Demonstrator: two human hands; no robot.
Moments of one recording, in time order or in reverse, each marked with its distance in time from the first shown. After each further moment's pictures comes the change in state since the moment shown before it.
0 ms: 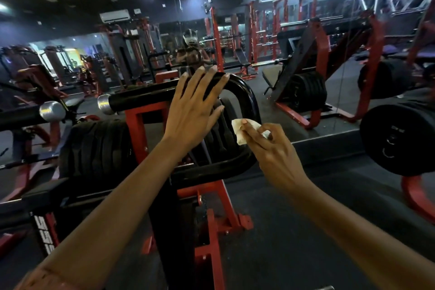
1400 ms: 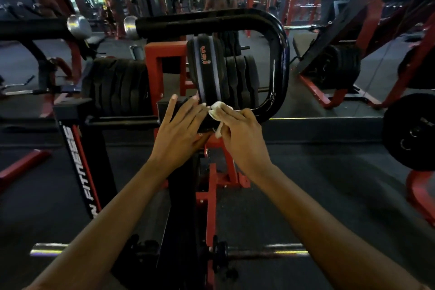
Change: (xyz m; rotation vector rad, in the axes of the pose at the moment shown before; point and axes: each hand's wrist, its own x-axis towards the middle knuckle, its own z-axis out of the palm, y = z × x) left_hand -0.162 0.026 -0.010 -0.060 -0.206 -0.145; right_hand -0.001 -0.097 -0.010 0.791 -0.239 0.325
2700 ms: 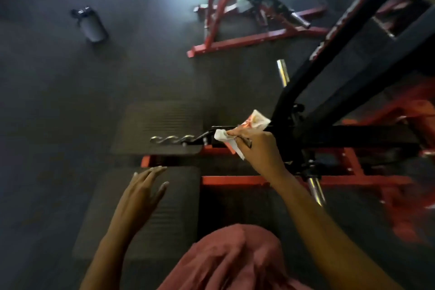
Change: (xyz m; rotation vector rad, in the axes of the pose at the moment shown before) left_hand -0.229 0.521 -0.259 0.300 -0.398 -2.025; right_hand -0.247 -0.012 -0.075 1.033 -1.116 -0.799
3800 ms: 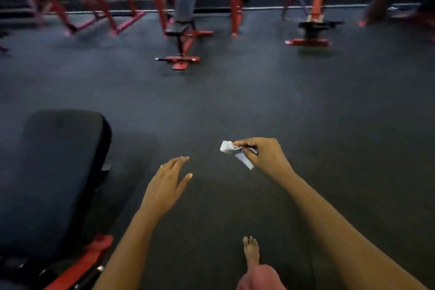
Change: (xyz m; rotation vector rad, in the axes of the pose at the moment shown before) left_hand -0.615 -0.379 -0.180 0.135 0.790 -1.478; right_hand -0.277 -0.658 0.558 0.349 -1.291 -1.188
